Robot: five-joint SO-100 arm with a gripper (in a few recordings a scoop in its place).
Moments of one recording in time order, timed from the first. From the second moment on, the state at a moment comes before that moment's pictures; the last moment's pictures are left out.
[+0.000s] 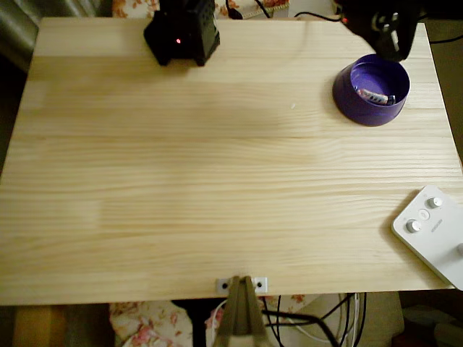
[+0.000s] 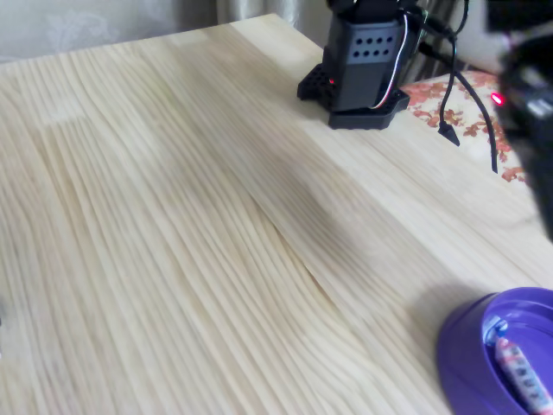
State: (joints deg) arm -61.8 108.3 103.4 50.2 36.7
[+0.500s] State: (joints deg) arm -33.0 125.9 125.7 55.5 28.4
